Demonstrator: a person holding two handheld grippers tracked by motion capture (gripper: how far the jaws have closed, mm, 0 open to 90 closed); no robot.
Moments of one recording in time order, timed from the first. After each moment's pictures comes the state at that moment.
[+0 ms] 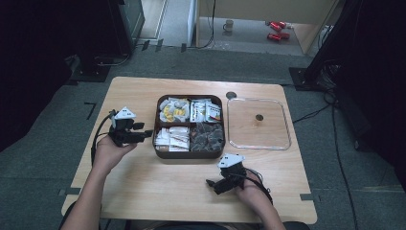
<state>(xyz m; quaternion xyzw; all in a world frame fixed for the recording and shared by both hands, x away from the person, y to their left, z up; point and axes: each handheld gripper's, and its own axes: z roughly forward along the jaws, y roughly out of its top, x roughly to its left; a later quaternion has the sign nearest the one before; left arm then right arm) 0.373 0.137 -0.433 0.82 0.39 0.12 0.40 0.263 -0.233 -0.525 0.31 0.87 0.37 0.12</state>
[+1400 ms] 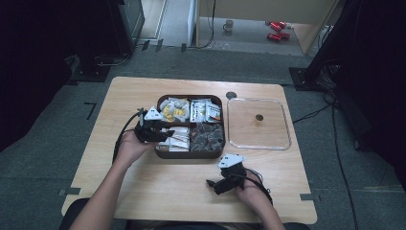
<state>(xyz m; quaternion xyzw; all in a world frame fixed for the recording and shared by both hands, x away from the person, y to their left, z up) 0.390 0.072 -0.454 0.86 0.31 0.14 0.39 0.262 -0.233 -0.525 0.31 0.87 0.37 0.12</state>
